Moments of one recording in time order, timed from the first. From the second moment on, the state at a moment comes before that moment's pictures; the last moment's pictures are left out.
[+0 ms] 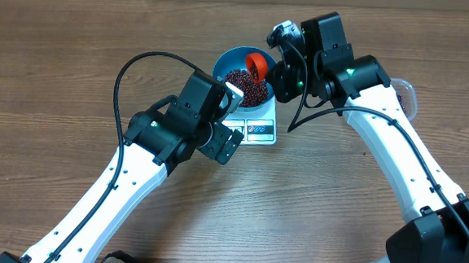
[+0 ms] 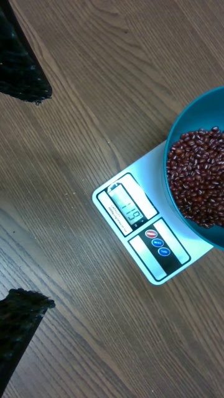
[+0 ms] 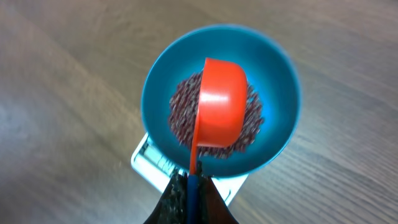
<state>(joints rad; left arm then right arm) -0.53 1.39 1.25 -0.90 -0.04 0.06 0.39 1.74 1.61 -0.82 -0.31 -0.14</state>
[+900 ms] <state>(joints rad) -0.53 1.39 1.25 -0.90 -0.04 0.06 0.39 1.74 1.61 -0.80 -0.23 -0.16</state>
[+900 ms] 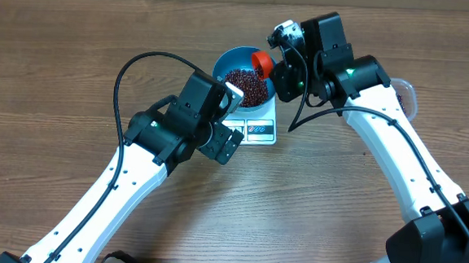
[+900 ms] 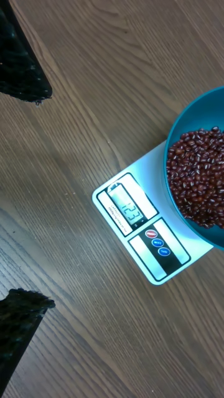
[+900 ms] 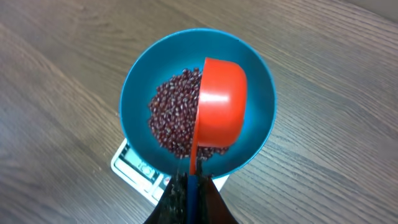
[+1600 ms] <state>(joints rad) -0.53 1.39 1.25 -0.90 -0.04 0.06 0.53 1.74 1.61 -0.79 -0.03 -0.25</state>
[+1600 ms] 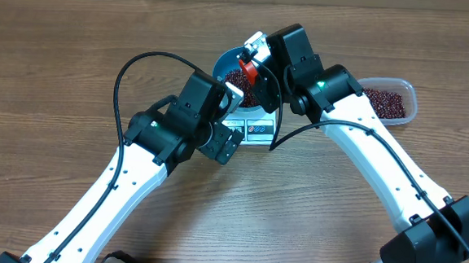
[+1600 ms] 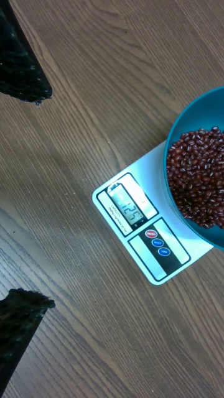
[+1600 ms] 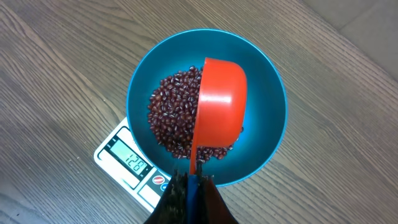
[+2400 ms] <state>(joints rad) -0.53 1.39 1.25 -0.90 -0.04 0.06 0.02 1.59 1.61 -1.00 -0.07 -0.06</state>
